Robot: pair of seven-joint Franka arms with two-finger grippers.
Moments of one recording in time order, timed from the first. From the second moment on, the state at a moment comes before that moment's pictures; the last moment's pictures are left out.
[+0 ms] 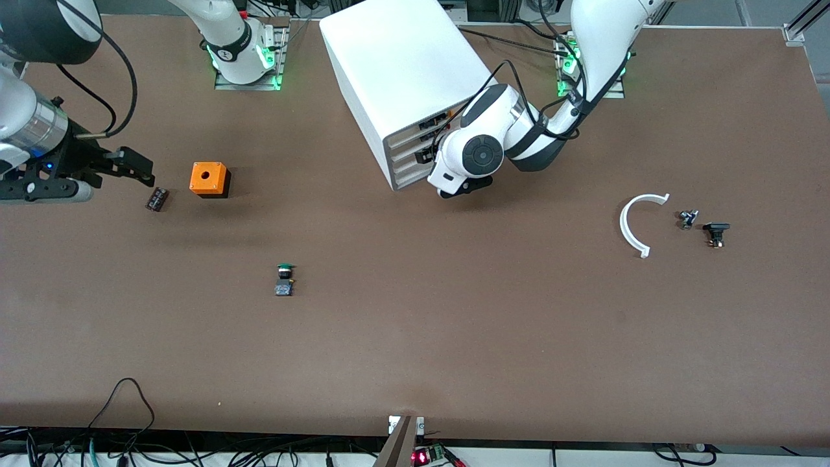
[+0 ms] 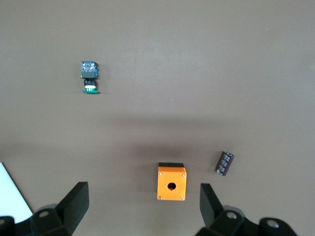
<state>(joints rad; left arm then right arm) -0.22 0.54 -0.57 -1.85 -0.26 2.02 -0.97 0.16 0.00 -0.11 -1.77 0.00 1.74 0.01</state>
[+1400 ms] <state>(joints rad) 0.01 0.51 -0.57 -1.54 0.05 1.61 -0.63 0.17 0.00 -0.11 -1.67 0.00 1.70 0.12</state>
